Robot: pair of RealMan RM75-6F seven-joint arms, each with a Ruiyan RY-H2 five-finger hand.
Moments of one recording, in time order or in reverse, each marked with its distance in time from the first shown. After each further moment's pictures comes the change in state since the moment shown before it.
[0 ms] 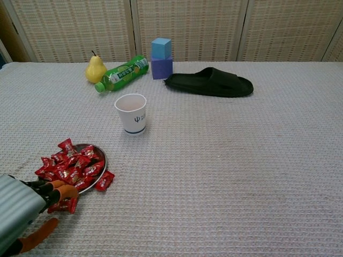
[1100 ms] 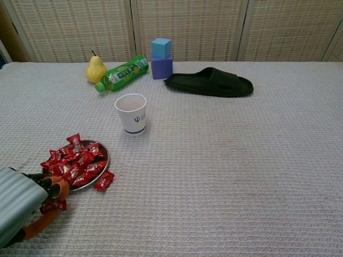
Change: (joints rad) left arm 0.006 -0.036 -0.057 0.100 0.022 0.017 0.014; right arm -0.002 0.002 0.005 -0.001 0.009 0.006 0.004
